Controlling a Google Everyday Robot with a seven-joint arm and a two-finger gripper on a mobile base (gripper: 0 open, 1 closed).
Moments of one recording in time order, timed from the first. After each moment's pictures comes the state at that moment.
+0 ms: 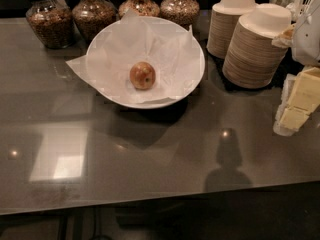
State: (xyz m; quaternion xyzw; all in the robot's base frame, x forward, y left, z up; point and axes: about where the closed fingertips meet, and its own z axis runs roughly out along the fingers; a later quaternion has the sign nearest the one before) arm 0.438 -0.217 0.976 -0.60 0.78 -0.03 0.16
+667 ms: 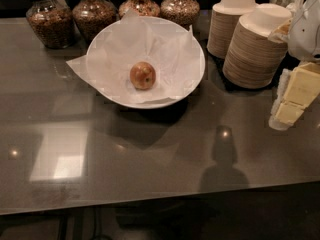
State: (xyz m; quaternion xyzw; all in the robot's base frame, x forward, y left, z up) arm 0.447 -0.211 0.980 -0.61 0.77 -0.03 0.17
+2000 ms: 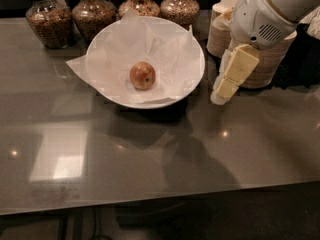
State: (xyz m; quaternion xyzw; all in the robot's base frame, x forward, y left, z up) arm 0.508 -0.117 0.981 -0.65 0.71 0.06 0.27
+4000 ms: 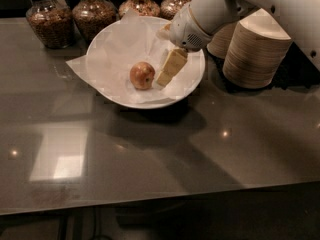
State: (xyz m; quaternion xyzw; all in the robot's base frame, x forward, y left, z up) arm 0.608 -0.011 0.926 -0.66 0.66 0.16 0.32
